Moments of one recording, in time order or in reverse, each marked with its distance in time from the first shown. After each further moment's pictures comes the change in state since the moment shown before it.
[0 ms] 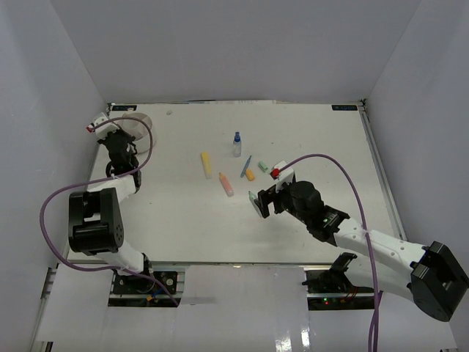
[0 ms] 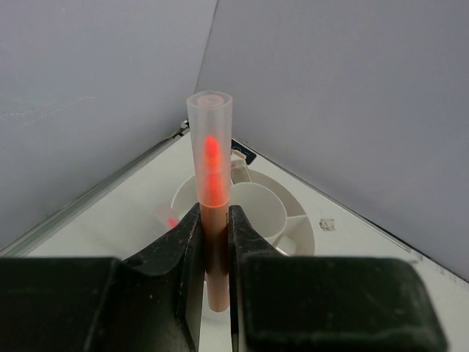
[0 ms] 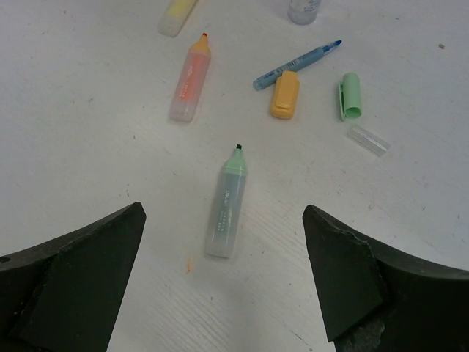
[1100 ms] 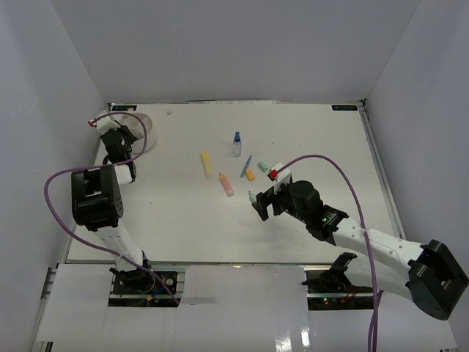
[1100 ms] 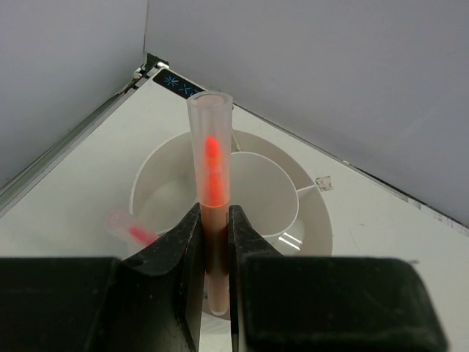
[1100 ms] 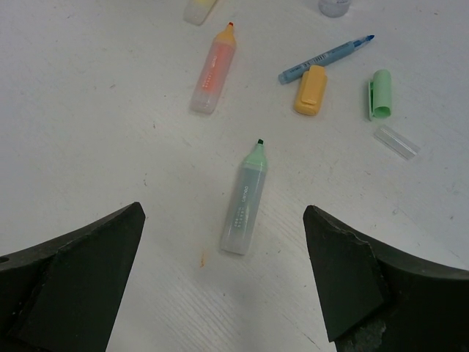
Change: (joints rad) left arm 0.103 0.282 0.169 -0.029 0.285 -0.066; right arm -0.007 0.018 0.000 0.001 -0.080 -0.004
